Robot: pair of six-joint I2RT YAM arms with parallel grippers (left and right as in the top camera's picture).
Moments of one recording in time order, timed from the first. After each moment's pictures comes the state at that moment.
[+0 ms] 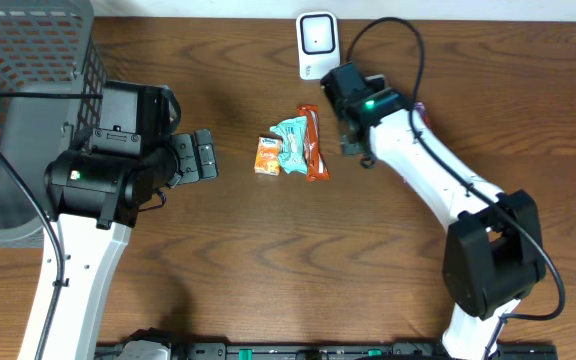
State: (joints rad) left arm -0.17 1.27 1.41 -1.16 0.01 -0.32; right arm 0.49 1.94 1.56 -0.94 0.49 0.36
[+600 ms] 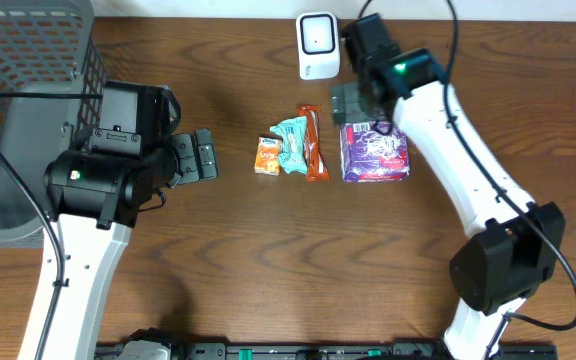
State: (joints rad) left arm -0.17 1.27 1.41 -1.16 0.01 -0.32; right arm 0.39 1.94 1.85 -1.12 0.21 0.31
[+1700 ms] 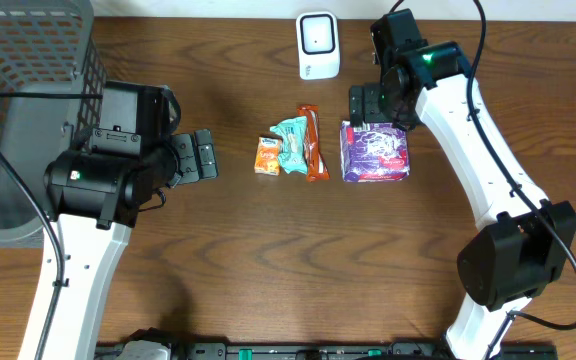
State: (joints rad) left arm -0.17 1.27 1.41 -1.16 0.01 -0.32; right arm 0.32 1.94 1.85 -1.18 0.09 0.30
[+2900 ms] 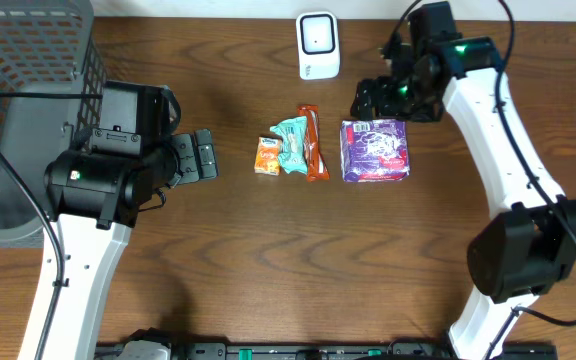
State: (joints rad) left arm -0.17 1.27 1.41 -1.16 0.01 -0.32; right arm 0.21 1.96 1.85 -1.15 -0.29 0.16
